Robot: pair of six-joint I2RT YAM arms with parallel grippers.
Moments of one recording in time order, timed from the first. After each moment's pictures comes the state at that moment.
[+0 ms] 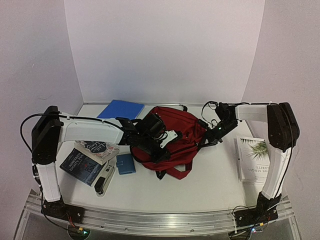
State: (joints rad) left arm -1.03 1.90 1.40 -0.40 0.17 0.05; right arm 0.27 1.99 1.39 -0.81 -0.72 -0.15
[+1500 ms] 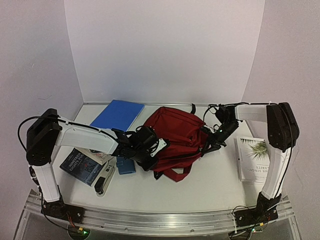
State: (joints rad) left arm -1.04 1.85 1.19 -0.31 -0.11 0.01; right arm 0.28 1.99 1.39 -0.97 -0.66 -0.09
